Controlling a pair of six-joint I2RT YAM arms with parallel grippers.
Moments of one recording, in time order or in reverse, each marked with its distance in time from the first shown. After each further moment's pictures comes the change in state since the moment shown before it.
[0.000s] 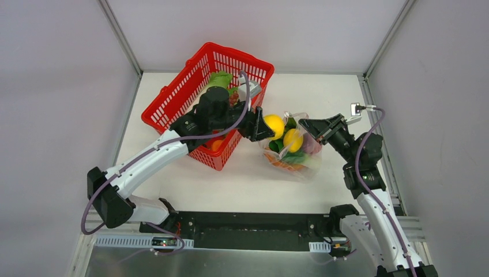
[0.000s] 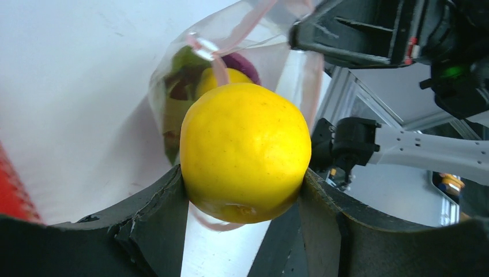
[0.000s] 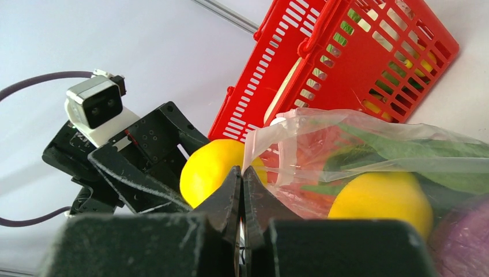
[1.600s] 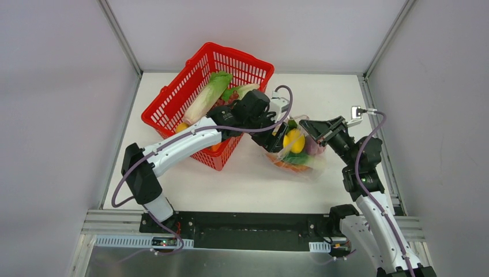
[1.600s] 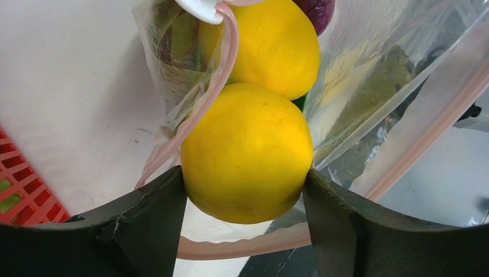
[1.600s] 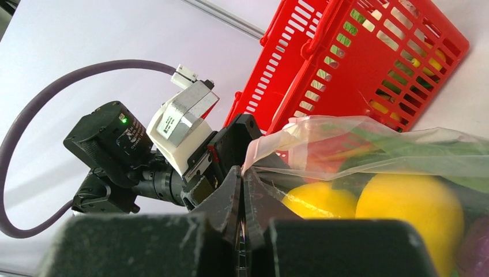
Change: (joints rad) left arm -0.143 0.349 0.319 -0.404 -0.134 0.131; right arm 0.000 -0.027 -0.047 0.056 0.019 0.060
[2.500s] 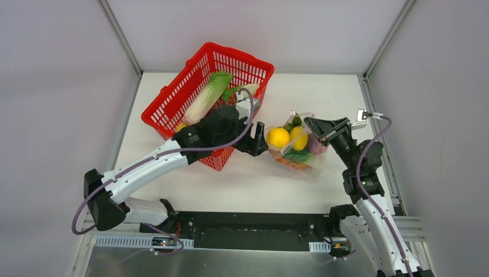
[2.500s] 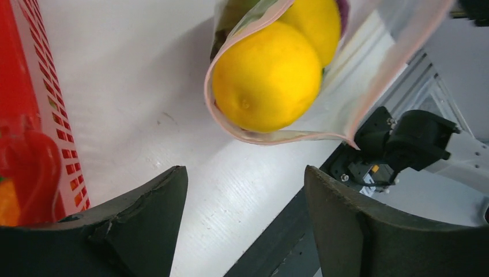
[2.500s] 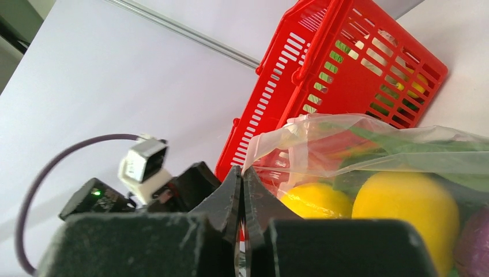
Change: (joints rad) left arm -0.005 -0.387 -0.332 0.196 -0.215 -0.171; right arm 0.000 -0.029 -0.026 0.019 0.105 0.027
